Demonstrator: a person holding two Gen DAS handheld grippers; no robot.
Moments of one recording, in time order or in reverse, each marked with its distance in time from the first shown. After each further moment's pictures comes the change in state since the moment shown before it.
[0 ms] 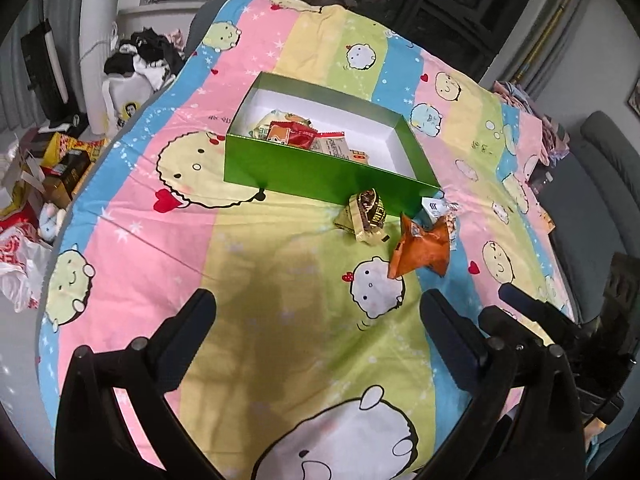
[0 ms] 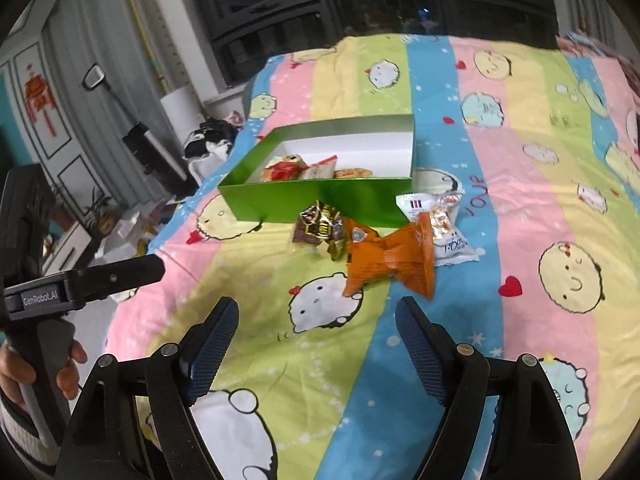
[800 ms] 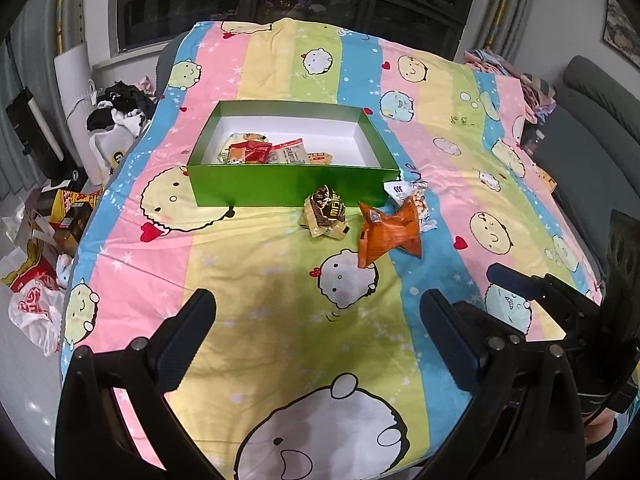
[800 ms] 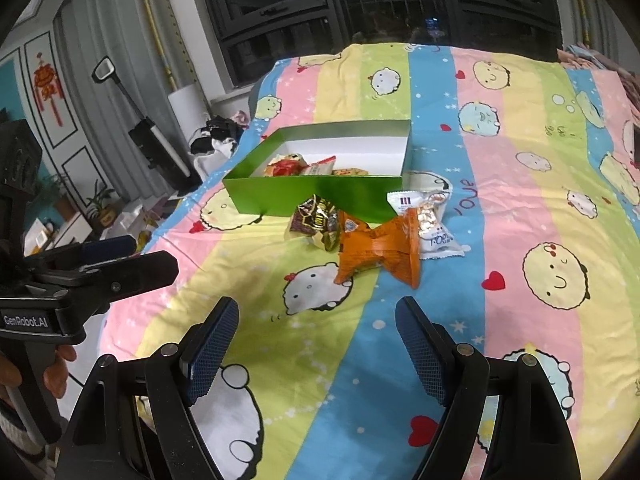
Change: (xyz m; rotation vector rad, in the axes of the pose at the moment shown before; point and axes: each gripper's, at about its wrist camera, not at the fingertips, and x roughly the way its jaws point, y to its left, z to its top) left arm -0.009 -0.061 -0.015 0.186 -0.032 0.066; right arm -0.019 -0.006 -0.013 -0.032 -0.013 -0.007
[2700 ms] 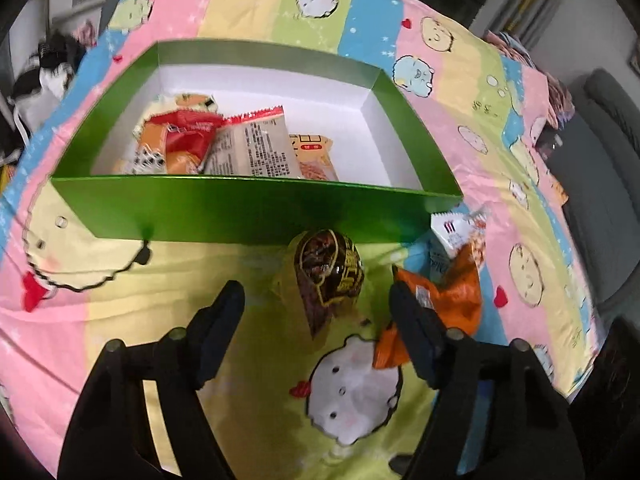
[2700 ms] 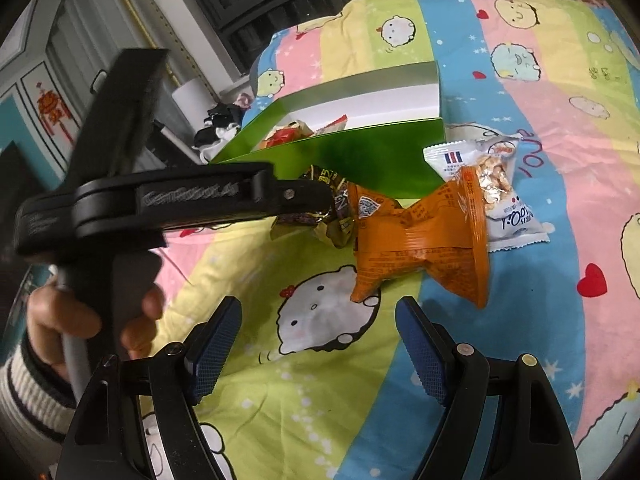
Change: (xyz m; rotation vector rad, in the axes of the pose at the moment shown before) left arm 0.161 0.022 0.064 -0.099 0.158 -0.137; right arm 0.097 -0.022 0.004 0.105 0.062 0.167
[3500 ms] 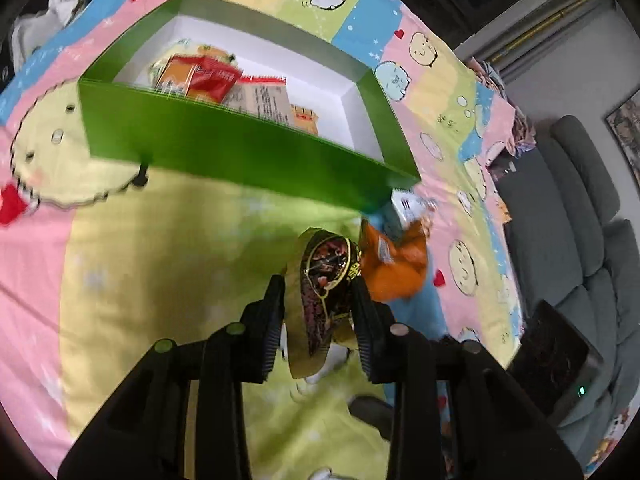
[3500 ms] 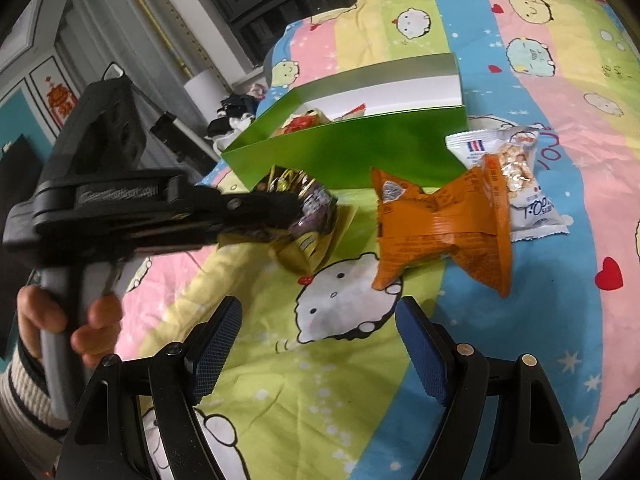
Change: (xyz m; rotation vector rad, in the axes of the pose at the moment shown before) left arm -0.041 0.031 -0.035 -0.150 0.057 -0.234; right arm 0.006 0.008 -0.004 -0.025 0.032 0.042
